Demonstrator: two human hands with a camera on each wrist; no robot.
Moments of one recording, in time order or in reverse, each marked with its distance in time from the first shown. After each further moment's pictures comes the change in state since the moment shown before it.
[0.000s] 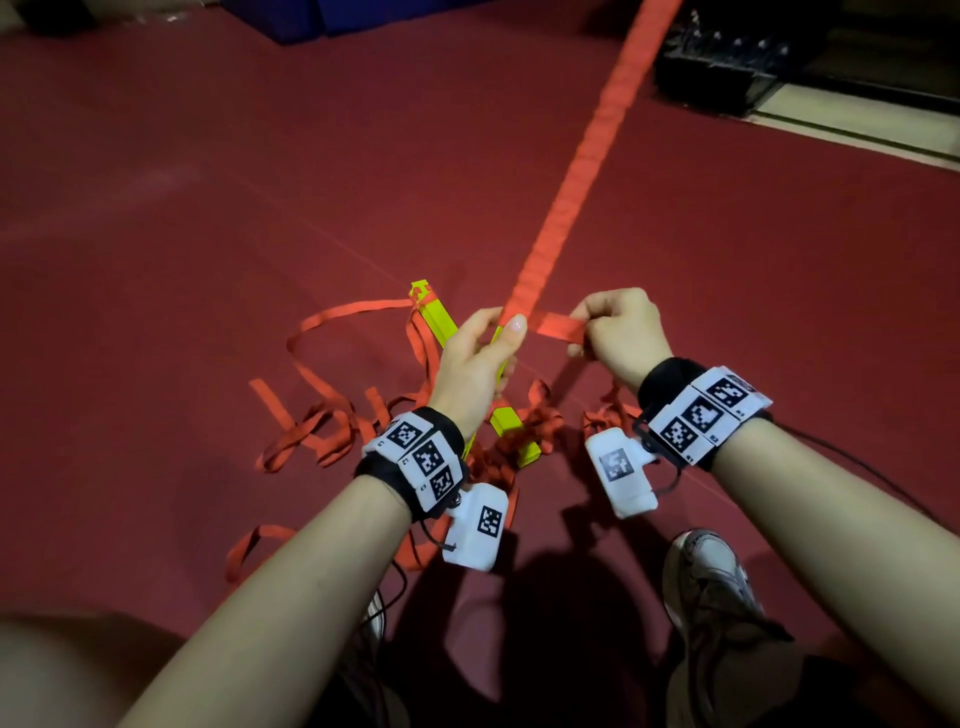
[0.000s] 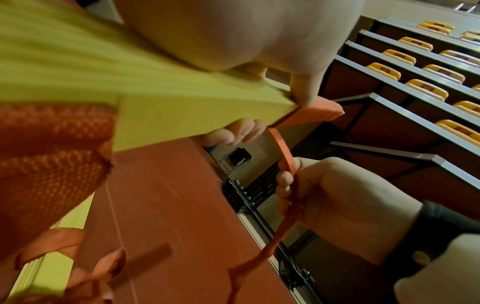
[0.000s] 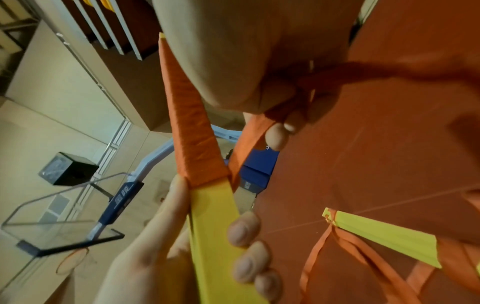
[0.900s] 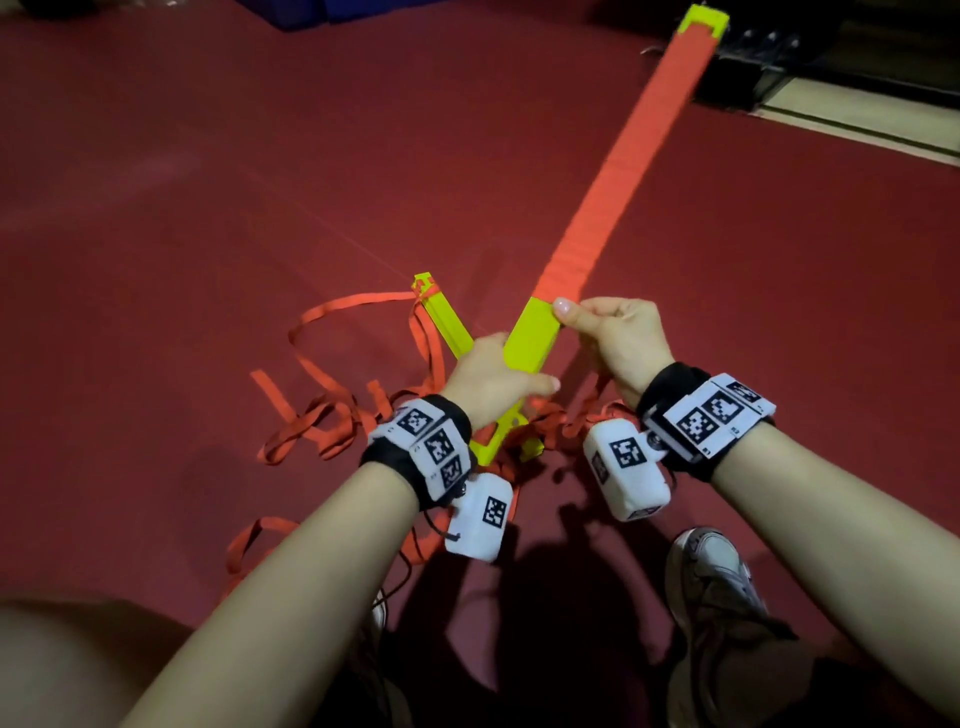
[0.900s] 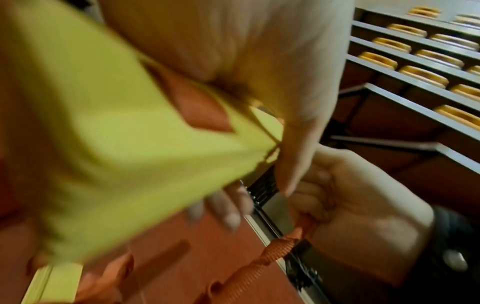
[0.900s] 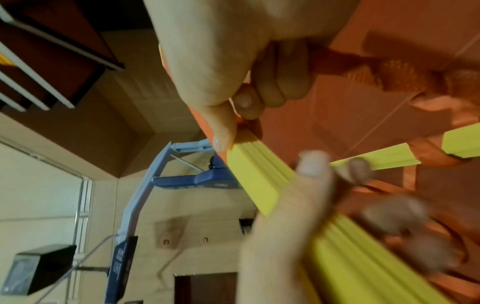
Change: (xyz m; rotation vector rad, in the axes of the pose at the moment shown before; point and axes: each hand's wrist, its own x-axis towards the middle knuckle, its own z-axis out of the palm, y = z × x) left_hand 0.007 -0.001 -0.002 0.415 -0.169 -0.235; right_hand -0.002 0.012 0.019 0.497 -0.004 0.086
